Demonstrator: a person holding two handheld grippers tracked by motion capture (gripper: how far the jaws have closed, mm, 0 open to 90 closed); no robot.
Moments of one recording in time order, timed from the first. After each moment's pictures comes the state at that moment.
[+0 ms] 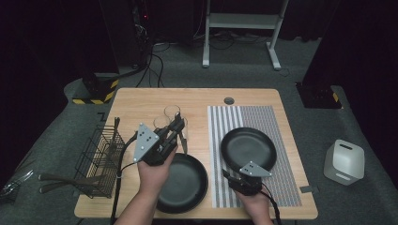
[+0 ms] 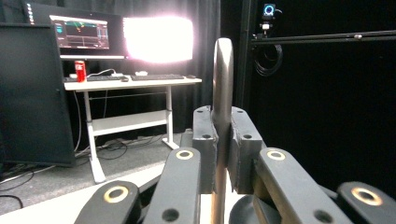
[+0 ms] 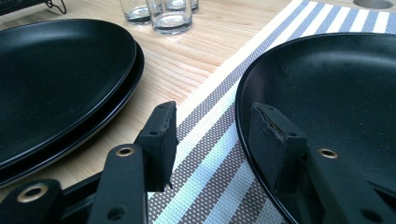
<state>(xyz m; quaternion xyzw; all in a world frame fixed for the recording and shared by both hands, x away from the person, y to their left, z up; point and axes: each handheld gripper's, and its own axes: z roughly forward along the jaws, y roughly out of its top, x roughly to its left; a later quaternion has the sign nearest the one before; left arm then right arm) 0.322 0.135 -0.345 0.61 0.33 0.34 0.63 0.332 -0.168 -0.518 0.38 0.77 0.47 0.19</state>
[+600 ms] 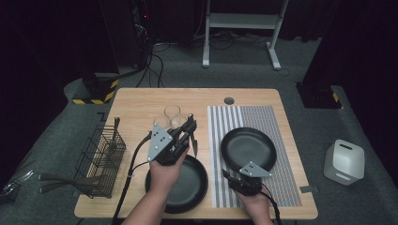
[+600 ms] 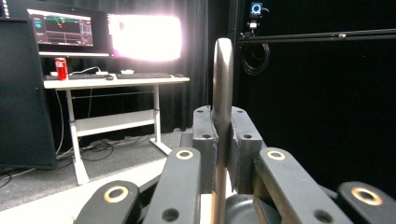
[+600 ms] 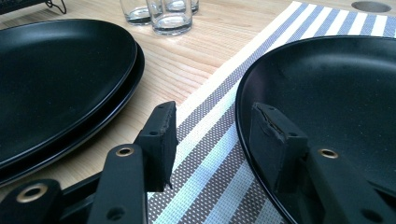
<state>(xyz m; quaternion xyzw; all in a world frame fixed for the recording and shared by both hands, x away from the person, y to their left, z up) 0.329 0.111 -0.355 0.62 0.32 0.32 0.64 0.331 -0.167 -0.517 0.38 0.77 0.47 0.19</state>
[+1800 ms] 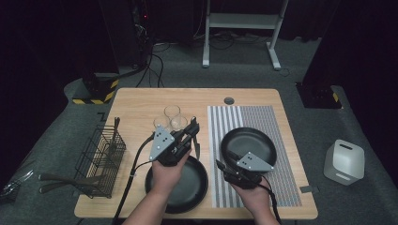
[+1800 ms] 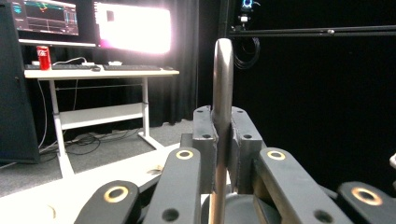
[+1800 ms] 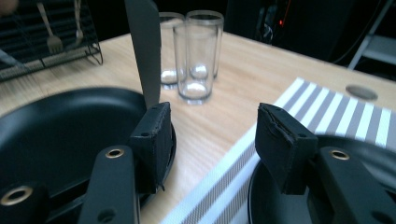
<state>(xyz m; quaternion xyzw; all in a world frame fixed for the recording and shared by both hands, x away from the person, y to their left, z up) 0.335 0.112 -0.365 0.62 0.32 0.29 0.65 0.327 -0.147 -0.444 0.32 0.76 0.51 0.23</state>
